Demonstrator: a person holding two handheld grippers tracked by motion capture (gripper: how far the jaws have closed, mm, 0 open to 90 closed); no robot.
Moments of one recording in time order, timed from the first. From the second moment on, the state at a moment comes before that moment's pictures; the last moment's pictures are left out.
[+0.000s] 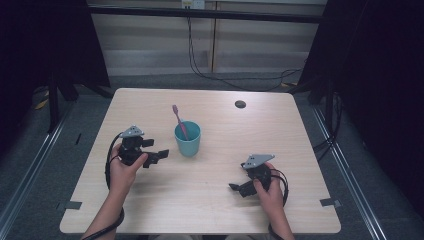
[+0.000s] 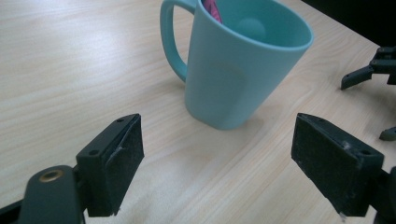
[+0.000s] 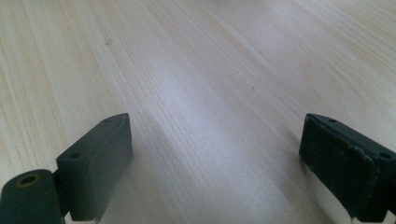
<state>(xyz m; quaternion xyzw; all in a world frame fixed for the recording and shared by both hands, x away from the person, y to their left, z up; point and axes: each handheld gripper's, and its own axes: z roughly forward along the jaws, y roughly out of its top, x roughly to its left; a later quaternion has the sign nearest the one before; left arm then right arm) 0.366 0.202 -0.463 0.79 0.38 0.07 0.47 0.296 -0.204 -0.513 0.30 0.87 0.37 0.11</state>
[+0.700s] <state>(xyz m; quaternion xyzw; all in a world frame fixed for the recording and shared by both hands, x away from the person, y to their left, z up) 0.347 0.206 -0.495 0.81 0.37 0.08 0.44 0.296 -0.204 -0.513 0.30 0.87 0.37 0.11</state>
